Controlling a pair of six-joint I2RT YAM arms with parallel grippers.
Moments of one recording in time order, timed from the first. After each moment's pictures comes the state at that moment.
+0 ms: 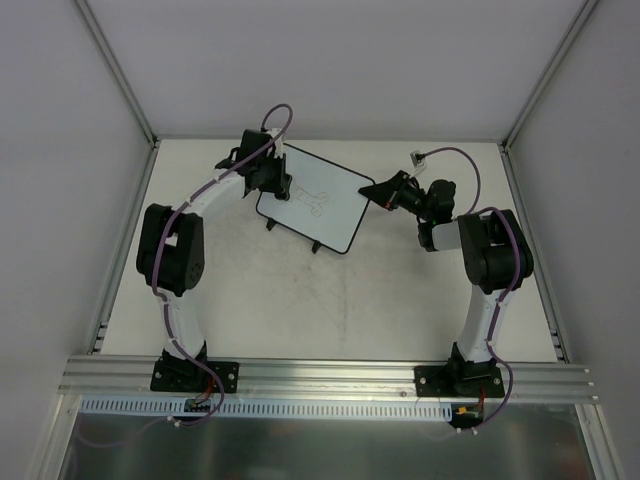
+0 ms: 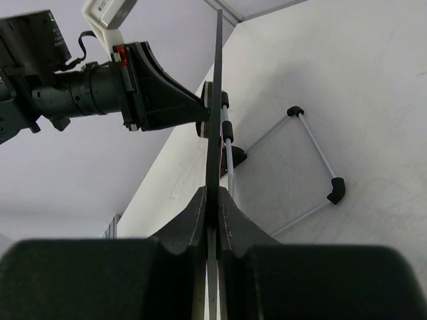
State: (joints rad) left arm -0.31 1.97 1.56 -0.33 0.13 -0.15; right arm 0.19 1.99 0.91 1.17 -0.80 0.94
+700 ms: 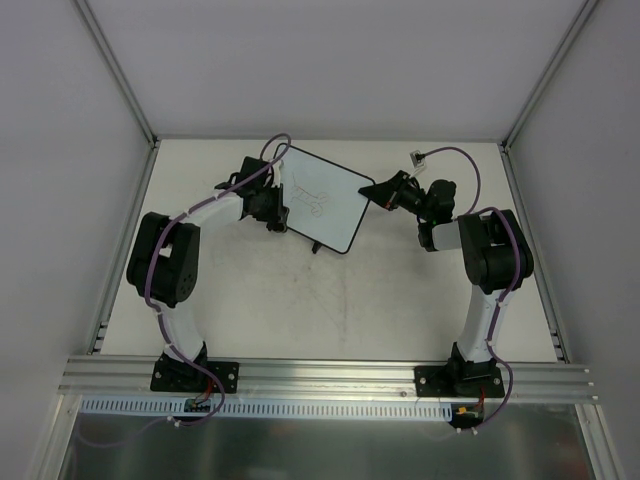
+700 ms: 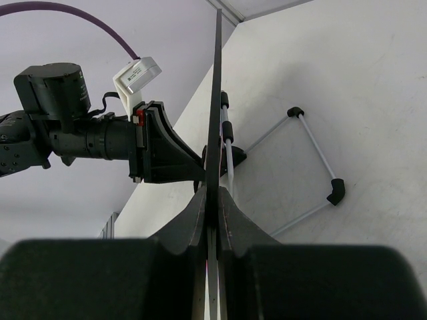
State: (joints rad) left arm -0.33 1.85 1.24 -0.30 0.15 -0.23; right arm 0.18 1.99 0.91 1.17 -0.81 0.93
